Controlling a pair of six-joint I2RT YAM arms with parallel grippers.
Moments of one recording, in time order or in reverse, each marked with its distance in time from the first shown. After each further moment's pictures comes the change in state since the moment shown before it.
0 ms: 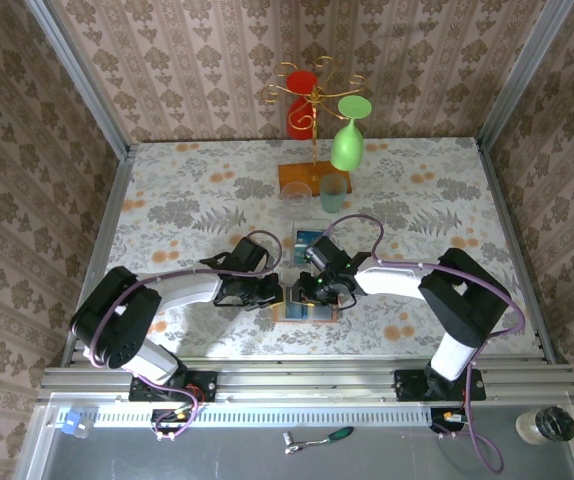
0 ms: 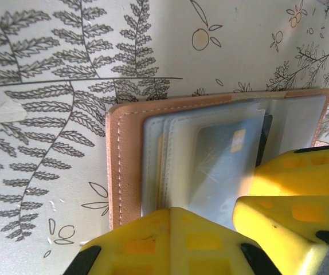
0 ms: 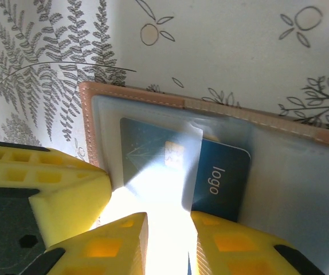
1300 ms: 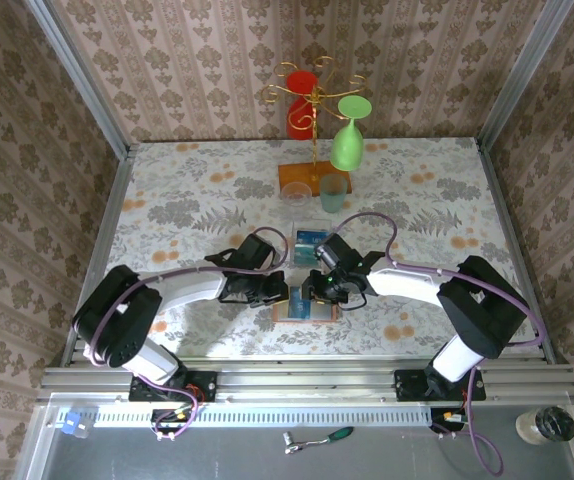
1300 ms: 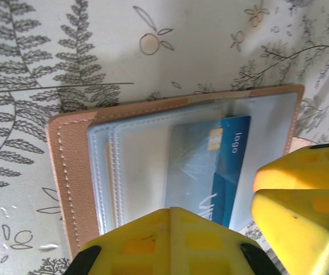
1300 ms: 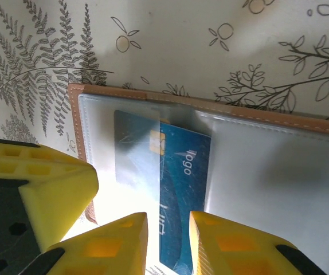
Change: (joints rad) left arm -0.035 0.017 0.060 -0.034 -0.011 0.000; right arm -0.044 -0.100 -0.047 -0.051 0.020 -0.023
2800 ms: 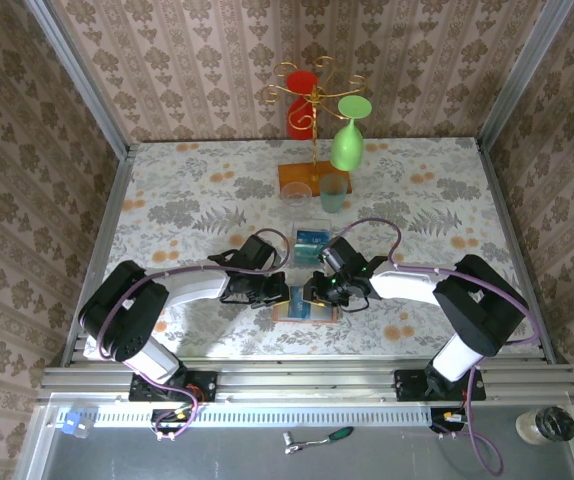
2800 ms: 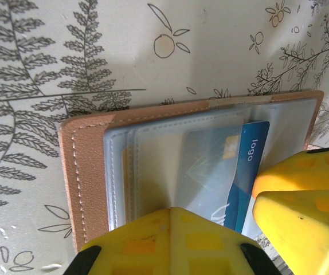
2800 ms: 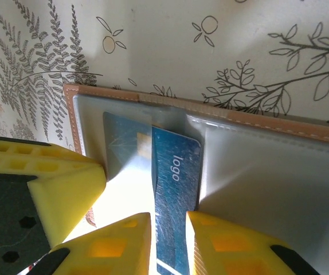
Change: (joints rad) left arm 0.000 0.034 -0.004 0.030 0.003 0.000; right arm -0.023 0.010 -0.071 0.128 -0.060 0.050
